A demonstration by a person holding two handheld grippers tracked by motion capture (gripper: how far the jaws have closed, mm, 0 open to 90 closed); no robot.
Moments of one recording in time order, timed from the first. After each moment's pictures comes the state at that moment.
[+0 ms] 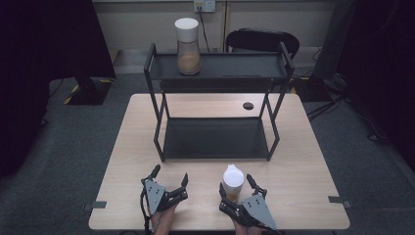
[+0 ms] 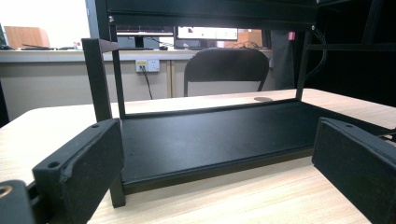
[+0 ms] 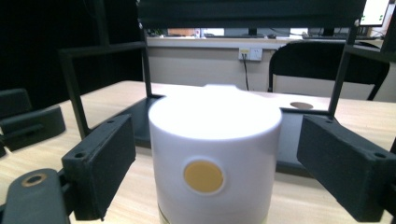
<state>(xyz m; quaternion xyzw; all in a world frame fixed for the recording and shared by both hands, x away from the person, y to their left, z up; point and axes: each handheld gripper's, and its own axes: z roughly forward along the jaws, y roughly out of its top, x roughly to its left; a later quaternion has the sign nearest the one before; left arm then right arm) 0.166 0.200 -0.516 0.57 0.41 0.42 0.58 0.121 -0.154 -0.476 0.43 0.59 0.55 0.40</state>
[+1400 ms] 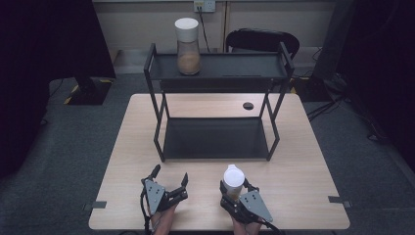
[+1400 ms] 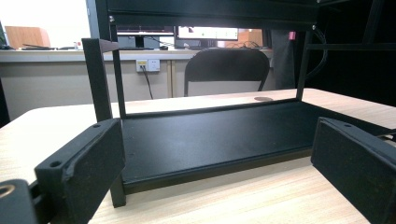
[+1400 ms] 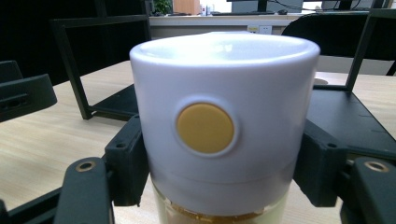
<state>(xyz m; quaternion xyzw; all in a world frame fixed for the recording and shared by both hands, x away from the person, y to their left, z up) 0.166 0.200 -0.516 0.57 0.41 0.42 0.58 0.133 -0.158 -0.477 0.44 0.61 0.54 0.37</state>
